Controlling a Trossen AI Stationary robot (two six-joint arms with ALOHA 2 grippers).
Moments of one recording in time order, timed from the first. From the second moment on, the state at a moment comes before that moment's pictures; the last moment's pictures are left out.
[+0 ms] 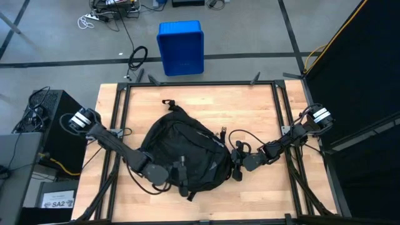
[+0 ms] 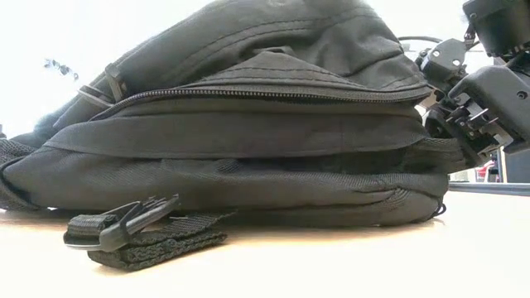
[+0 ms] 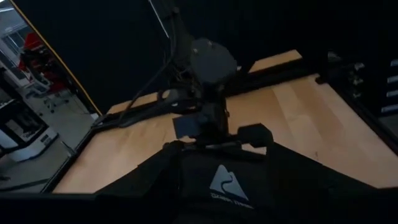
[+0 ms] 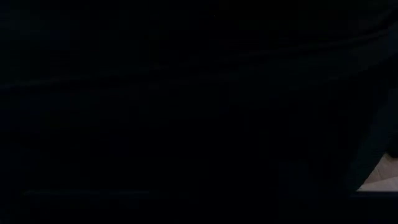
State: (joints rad) left arm -0.60 1.60 1.00 0.37 -0.74 0.15; right arm 0.50 1.69 0.44 0.59 0.49 0.52
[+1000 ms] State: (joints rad) left arm -0.56 1.73 1.00 0.30 -0.70 -0.02; right arm 0.50 1.69 0.44 0.60 0.49 0.52
